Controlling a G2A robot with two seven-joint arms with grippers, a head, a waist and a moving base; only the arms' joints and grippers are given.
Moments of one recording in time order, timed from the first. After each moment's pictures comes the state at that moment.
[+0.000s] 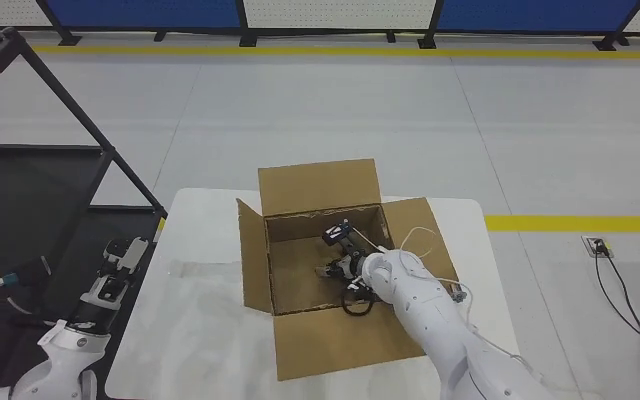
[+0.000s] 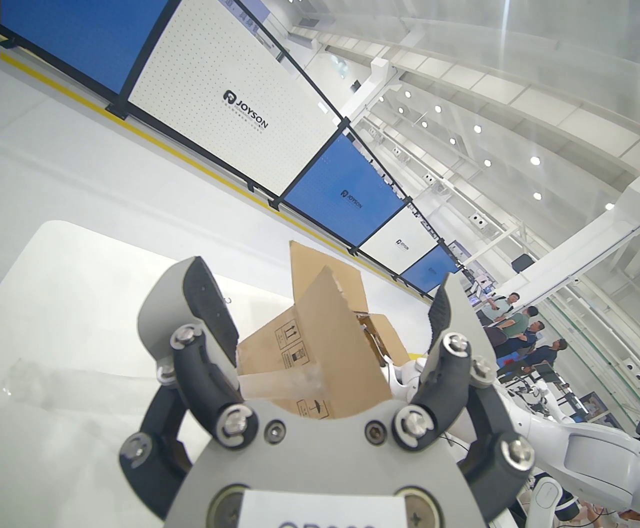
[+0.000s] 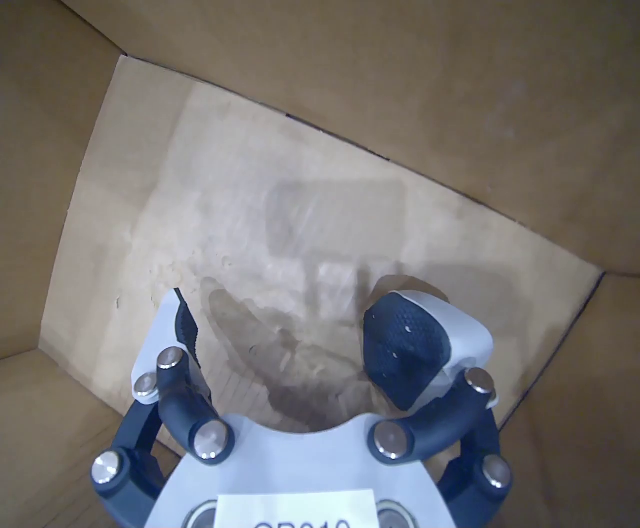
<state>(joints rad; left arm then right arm) 1.42 -1.25 -1.95 -1.88 0.25 -0.39 -0.40 -0.24 -1.73 0.41 -0.05 -0.67 -0.46 0.14</state>
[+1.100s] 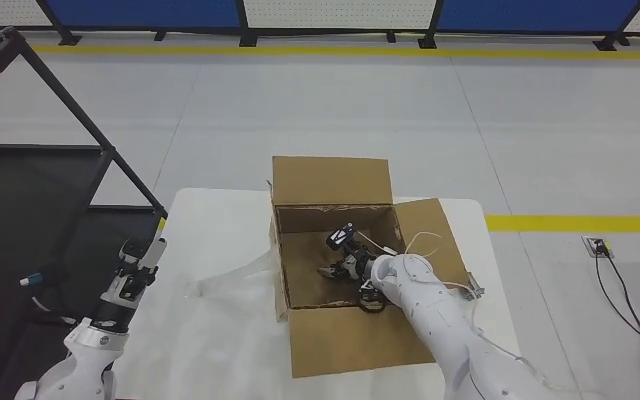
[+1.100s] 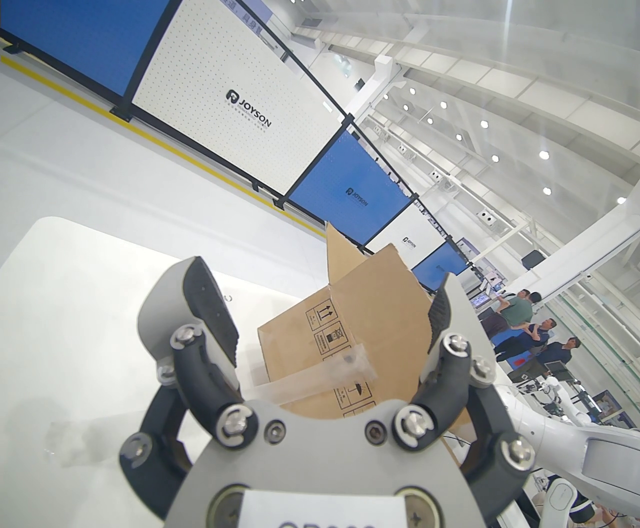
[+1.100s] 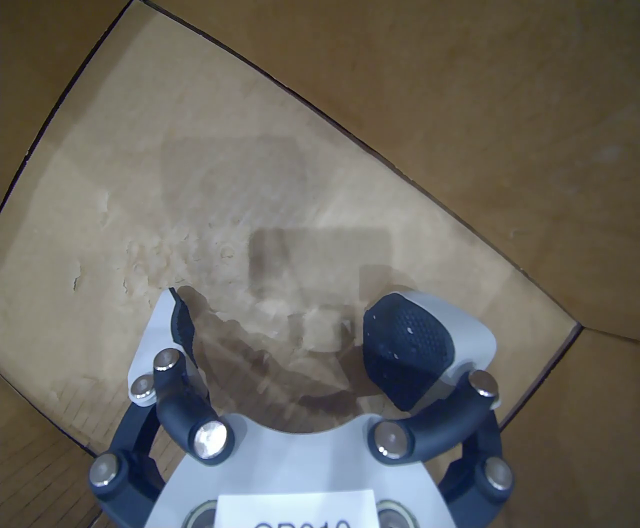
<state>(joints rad) 1.43 -1.24 -1.87 -1.89 0.33 -0.37 -0.30 -0.25 -1.71 0.37 0.00 -0.81 -0.56 -0.06</state>
